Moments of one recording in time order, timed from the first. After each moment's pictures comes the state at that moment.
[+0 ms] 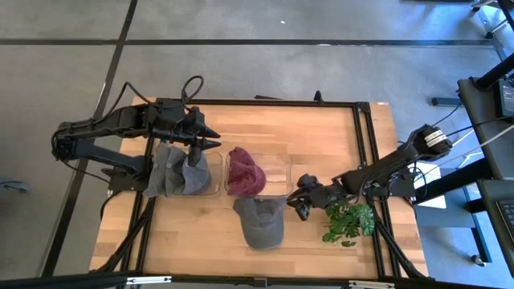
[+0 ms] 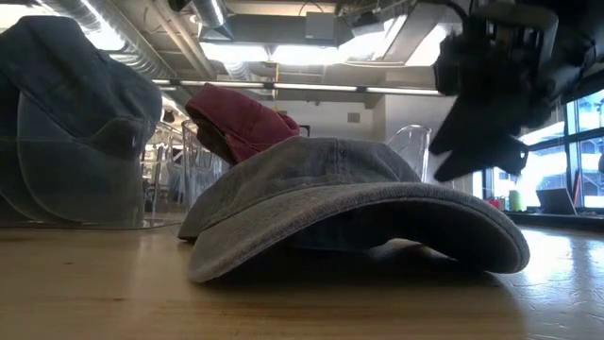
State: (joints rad) left arm 0.11 1.02 1.24 -0.76 0.00 -0.20; right arm 0.42 1.44 0.59 0.09 0.30 0.95
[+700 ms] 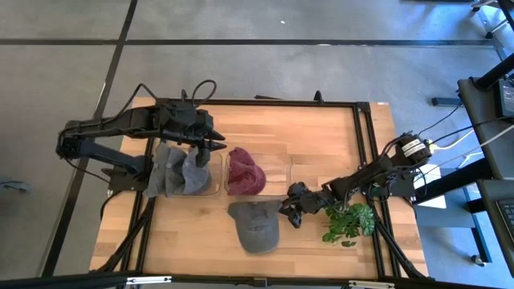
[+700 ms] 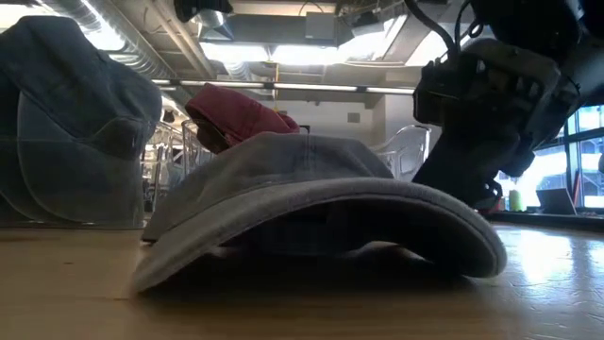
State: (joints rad) left arm 0.11 1.09 1.24 -0.76 -0.01 -0.22; right arm 0.41 1.69 0.59 0.42 0.24 0.82
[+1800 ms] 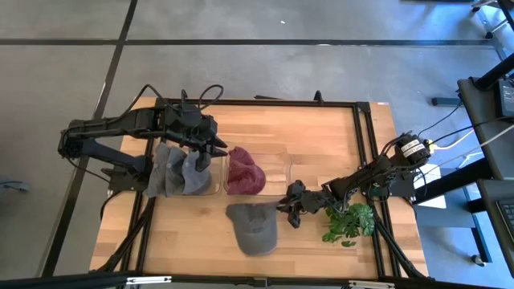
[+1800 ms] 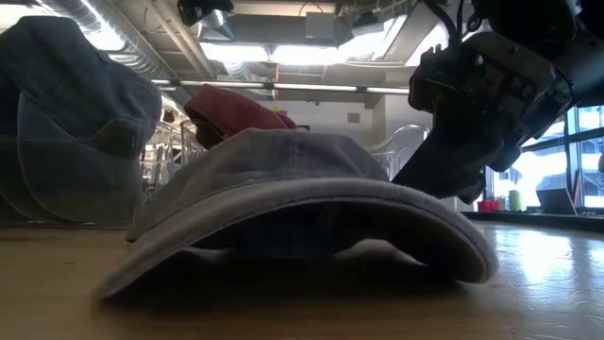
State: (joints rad) left arm 0.11 1.12 1.24 -0.76 0.12 -0.22; right arm 0.41 1.70 0.59 0.48 0.29 0.70
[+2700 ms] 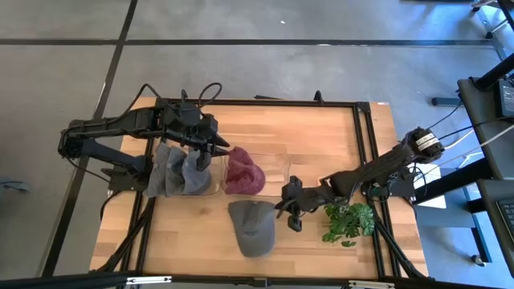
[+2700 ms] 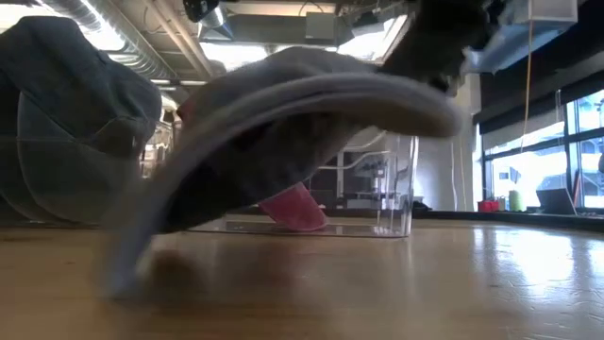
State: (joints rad) left arm 0.11 1.12 1.24 -0.71 0.14 -0.21; right arm 0.40 1.54 0.94 -0.11 0.21 0.52
